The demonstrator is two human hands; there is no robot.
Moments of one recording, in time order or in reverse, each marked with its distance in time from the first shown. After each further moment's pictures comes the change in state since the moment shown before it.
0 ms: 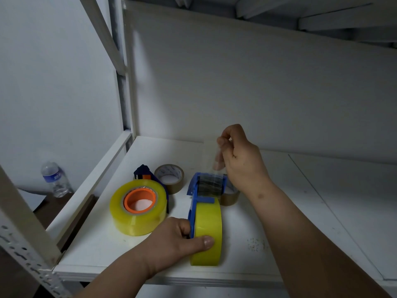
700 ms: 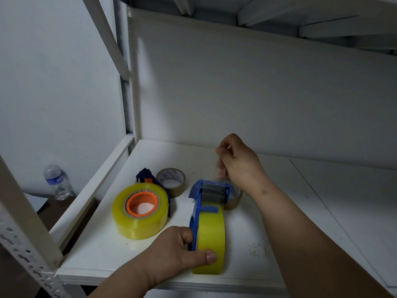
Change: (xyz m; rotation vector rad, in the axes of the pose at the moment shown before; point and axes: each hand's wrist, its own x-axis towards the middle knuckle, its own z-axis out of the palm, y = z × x) left_hand -0.008 -0.002 0.004 0.065 0.005 -0.013; right_hand 0.011 0.002 0.003 0.143 -0.123 0.268
